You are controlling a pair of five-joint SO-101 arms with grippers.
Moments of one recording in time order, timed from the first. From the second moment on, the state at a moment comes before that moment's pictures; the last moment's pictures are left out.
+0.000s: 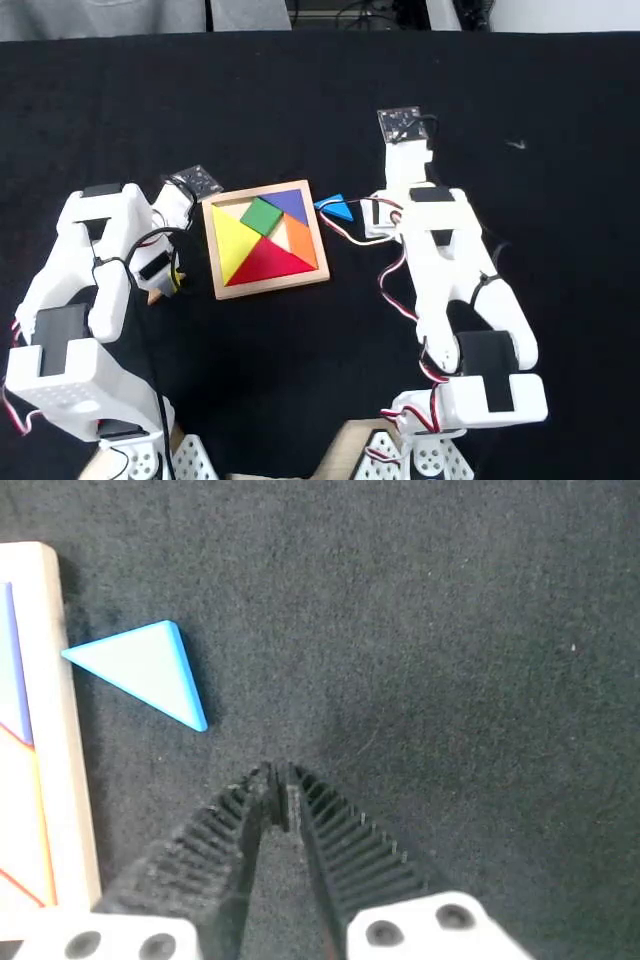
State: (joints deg) left arm -13.7 10.2 27.4 61.6 -57.0; right arm -3.1 -0.1 33.9 42.1 5.9
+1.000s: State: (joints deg) left arm -14.6 10.2 27.3 61.7 -50.8; right arm -3.1 -0.1 33.9 42.1 5.9
